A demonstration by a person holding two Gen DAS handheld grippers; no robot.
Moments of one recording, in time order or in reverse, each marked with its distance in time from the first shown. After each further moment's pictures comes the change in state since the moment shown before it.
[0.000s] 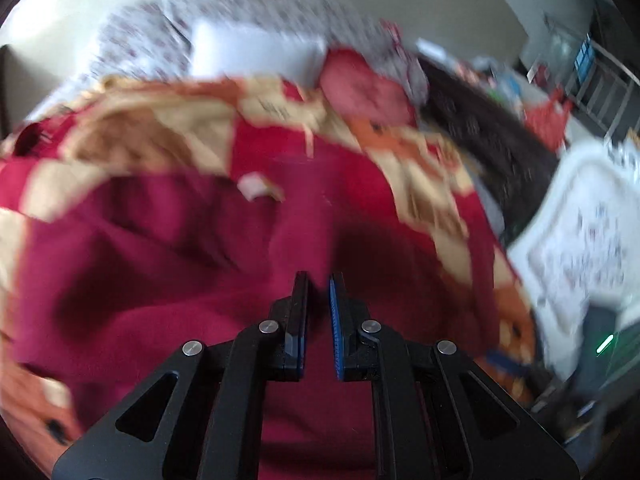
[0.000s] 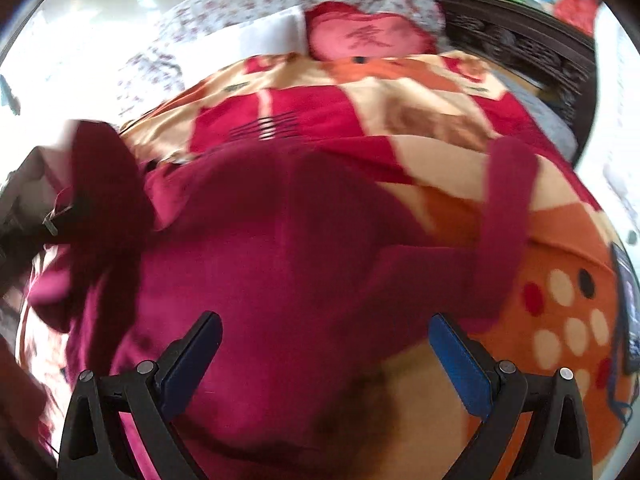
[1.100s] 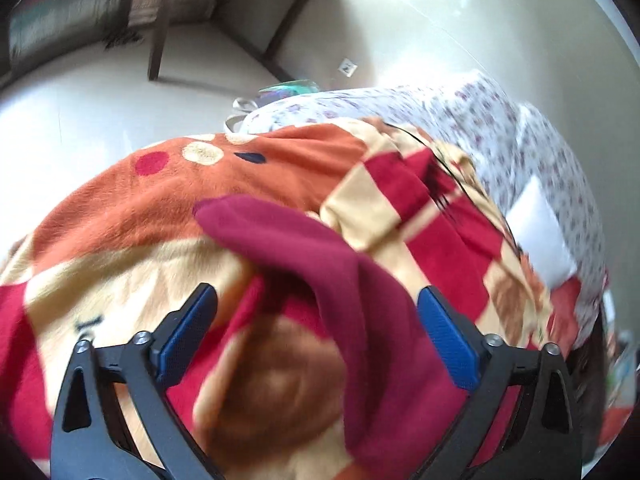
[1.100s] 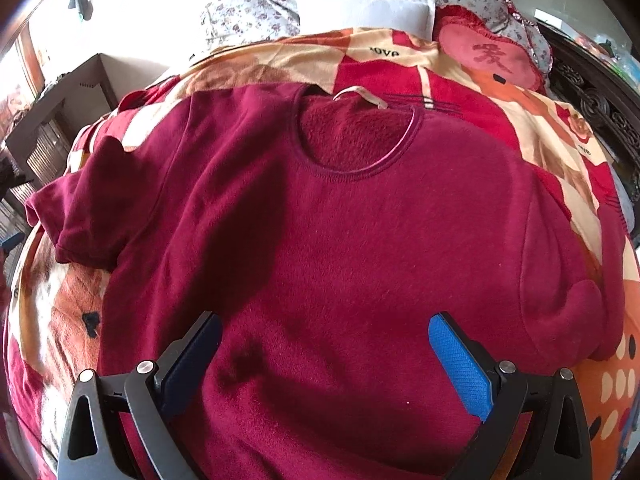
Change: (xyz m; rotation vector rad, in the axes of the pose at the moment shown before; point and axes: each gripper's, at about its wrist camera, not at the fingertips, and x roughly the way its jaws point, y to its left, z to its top) left arm -0.161 0.389 -0.029 -0.895 -0.258 0.468; right arm 0.030 0.150 -0.028 -0.320 0.077 0.098
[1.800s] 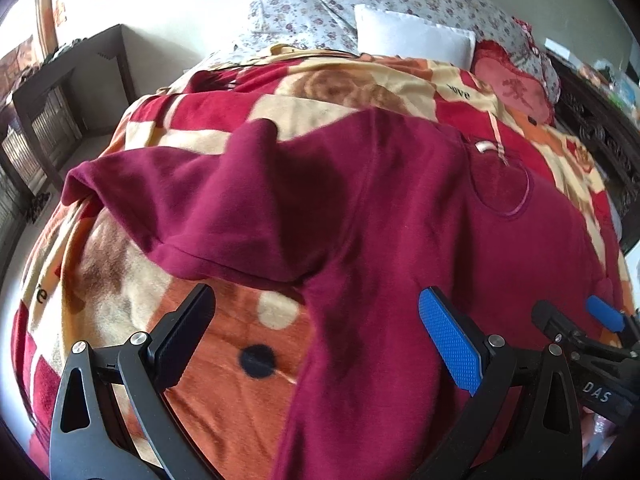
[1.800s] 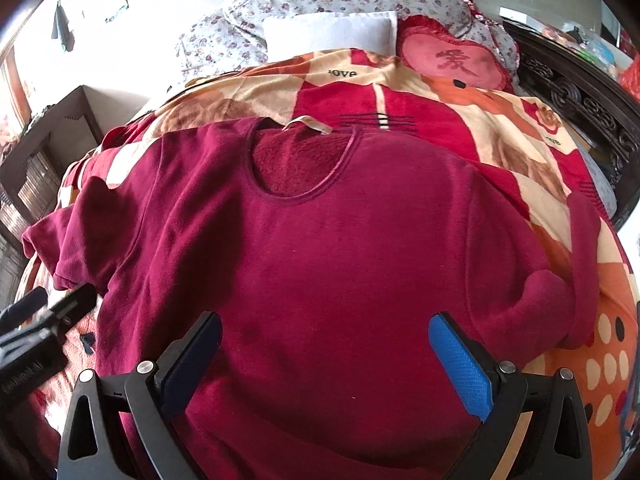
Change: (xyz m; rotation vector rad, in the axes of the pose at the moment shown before) left arm -0.057 -0.145 -0.226 0.772 0.070 0.000; right arm -0.024 -0.029 -0.002 0.074 -0.082 -0.033
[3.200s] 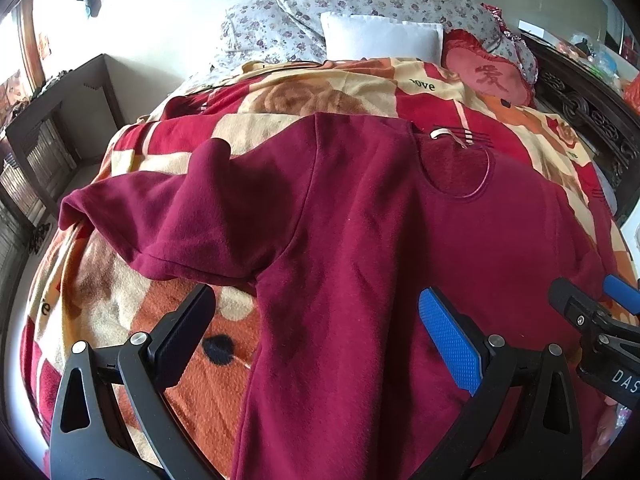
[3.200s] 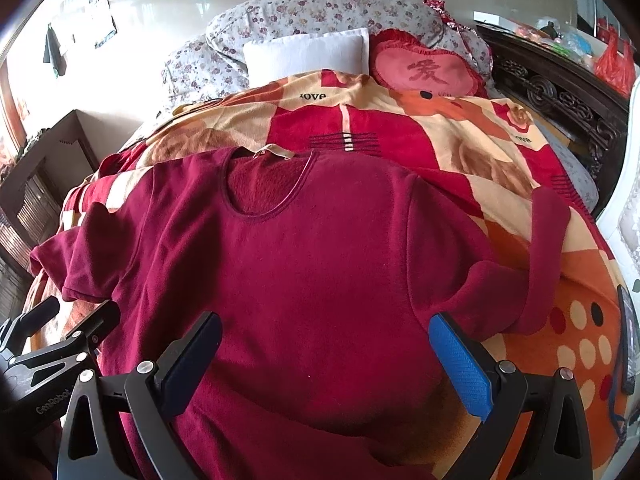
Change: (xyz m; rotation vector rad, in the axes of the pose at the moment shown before) left arm -0.013 -0.056 -0.017 0.112 -0.037 0.018; right arm -0.039 -0.033 -0.008 0.059 -0.061 -0.020
